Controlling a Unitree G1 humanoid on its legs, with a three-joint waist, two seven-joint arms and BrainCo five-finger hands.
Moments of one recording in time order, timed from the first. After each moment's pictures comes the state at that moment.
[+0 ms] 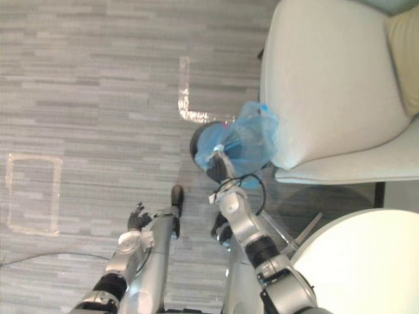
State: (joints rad) left arm -0.19 0.04 0.02 0.77 -0.16 -0.04 0.27; right arm -0.41 -0.12 0.37 0.36 -0.34 0.00 -0.24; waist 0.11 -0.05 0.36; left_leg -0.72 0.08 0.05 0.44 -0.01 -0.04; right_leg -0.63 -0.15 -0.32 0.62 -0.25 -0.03
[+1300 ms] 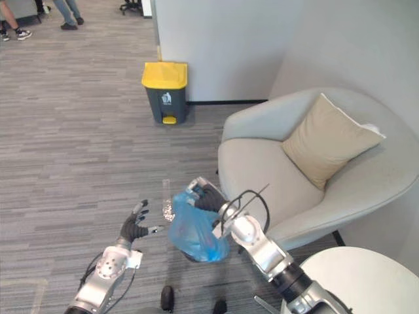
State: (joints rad) left arm 0.06 0.30 -0.30 0.19 0.04 -0.06 0.17; right arm -0.31 -0.44 0.57 -0.03 0.05 -0.13 0.06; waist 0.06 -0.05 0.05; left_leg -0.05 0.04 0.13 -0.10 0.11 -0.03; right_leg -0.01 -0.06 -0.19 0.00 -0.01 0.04
